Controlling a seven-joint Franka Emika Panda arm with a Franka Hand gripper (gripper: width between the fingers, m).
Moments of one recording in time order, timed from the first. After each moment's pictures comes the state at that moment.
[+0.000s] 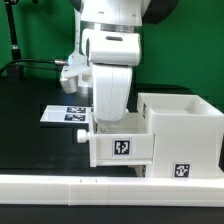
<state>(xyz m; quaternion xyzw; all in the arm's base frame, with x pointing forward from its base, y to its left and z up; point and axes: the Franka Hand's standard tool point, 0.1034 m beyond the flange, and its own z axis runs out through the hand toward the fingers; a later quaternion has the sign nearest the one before) 0.547 -0.007 0.054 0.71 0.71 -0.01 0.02</state>
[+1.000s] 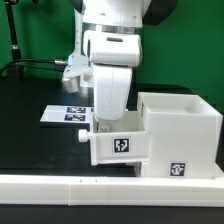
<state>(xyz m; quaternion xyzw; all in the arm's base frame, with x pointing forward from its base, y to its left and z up) 0.531 -0.004 0.051 0.71 0.70 -0.01 0.01</state>
